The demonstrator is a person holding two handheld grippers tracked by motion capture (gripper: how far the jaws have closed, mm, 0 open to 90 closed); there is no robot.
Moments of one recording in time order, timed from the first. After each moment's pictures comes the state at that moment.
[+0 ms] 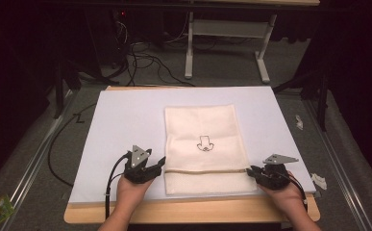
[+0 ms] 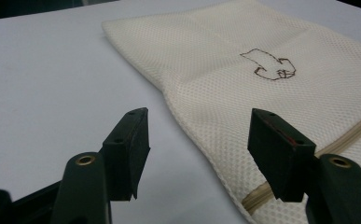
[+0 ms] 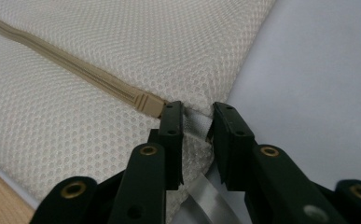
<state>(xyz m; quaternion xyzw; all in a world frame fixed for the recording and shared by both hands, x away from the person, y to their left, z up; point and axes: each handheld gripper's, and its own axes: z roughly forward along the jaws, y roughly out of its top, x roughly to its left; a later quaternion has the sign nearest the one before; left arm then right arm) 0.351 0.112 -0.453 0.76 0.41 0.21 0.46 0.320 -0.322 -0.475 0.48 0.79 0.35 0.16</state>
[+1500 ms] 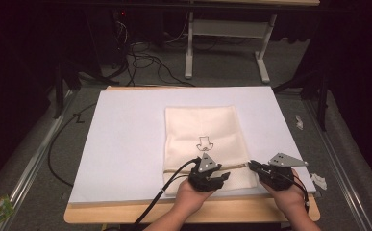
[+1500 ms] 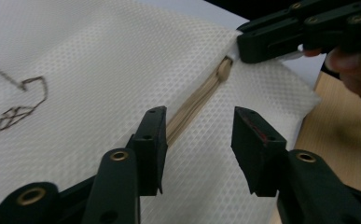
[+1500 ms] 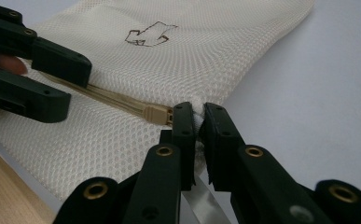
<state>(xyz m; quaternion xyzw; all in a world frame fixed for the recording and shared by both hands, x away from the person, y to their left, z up) 0.335 -0.066 -0.467 0.81 0.29 0.05 0.51 0.307 -0.318 -0.448 0.43 0.77 0.41 0.21</state>
